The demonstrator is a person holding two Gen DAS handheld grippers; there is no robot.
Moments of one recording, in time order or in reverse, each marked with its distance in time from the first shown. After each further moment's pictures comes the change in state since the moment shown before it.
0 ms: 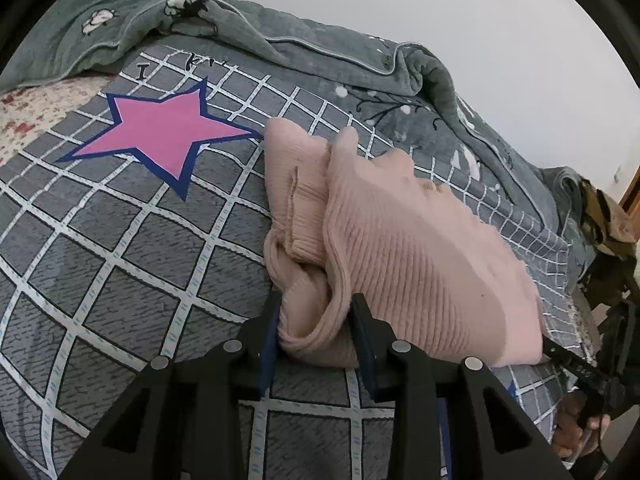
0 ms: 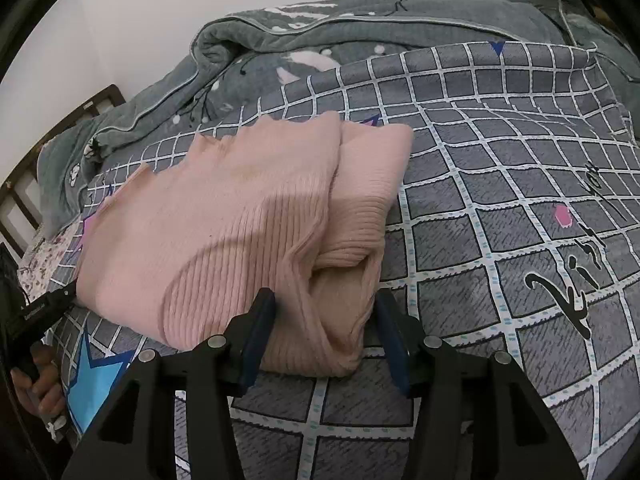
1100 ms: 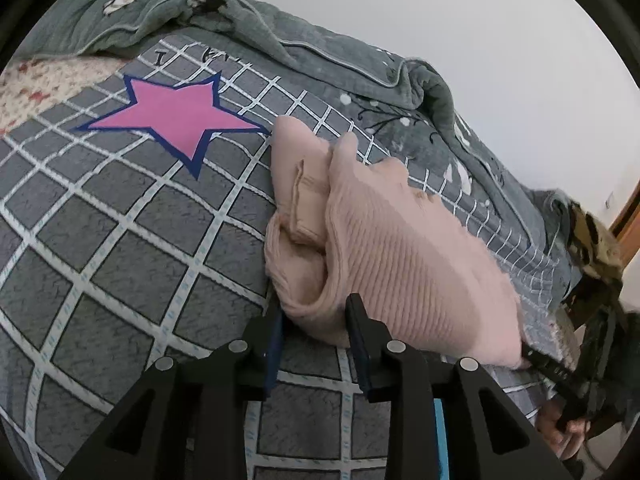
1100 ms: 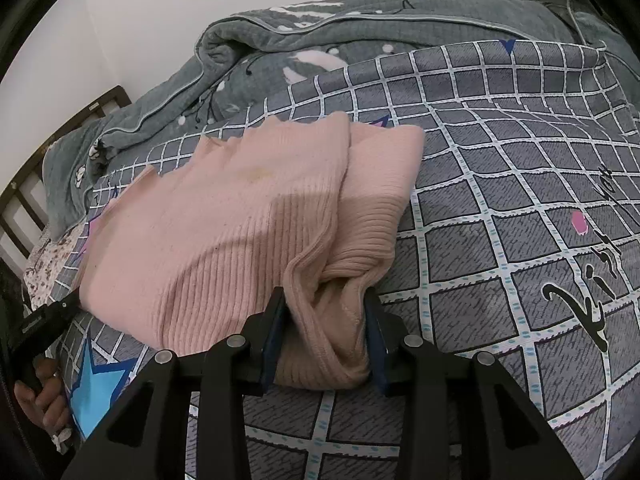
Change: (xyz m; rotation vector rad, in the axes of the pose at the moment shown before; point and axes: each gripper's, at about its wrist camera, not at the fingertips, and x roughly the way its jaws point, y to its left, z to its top) left arm -0.011 0.009 -0.011 -0.097 -0.032 -0.051; right arm 0.005 0.003 0.002 0.000 -0.003 0.024
